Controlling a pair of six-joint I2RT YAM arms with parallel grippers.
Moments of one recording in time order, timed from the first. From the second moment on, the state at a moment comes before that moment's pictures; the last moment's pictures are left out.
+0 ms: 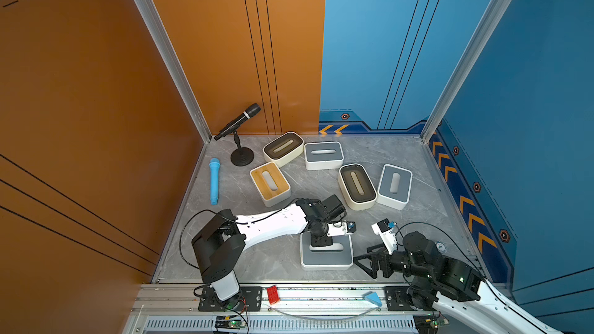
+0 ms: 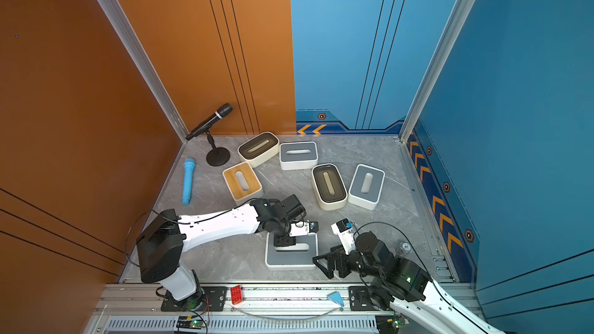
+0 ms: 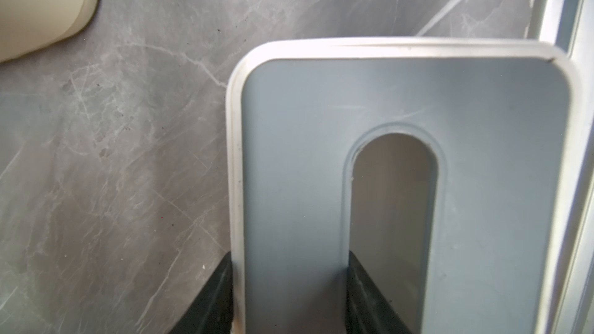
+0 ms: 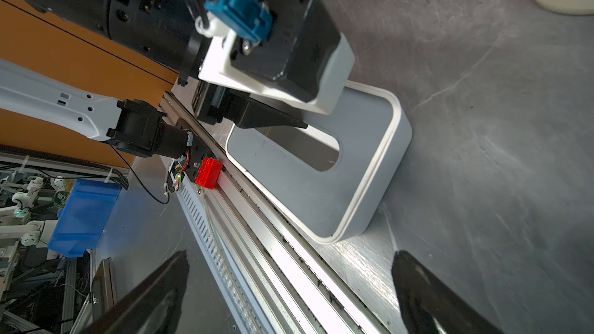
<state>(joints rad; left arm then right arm) -1.01 1.69 1.18 -0.73 0.05 0.51 0.88 0.30 0.41 -0.70 -0.25 0.64</state>
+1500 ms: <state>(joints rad) -1.00 1.72 1.19 -0.73 0.05 0.53 0.88 0.30 0.41 -0.70 -0.26 0.64</state>
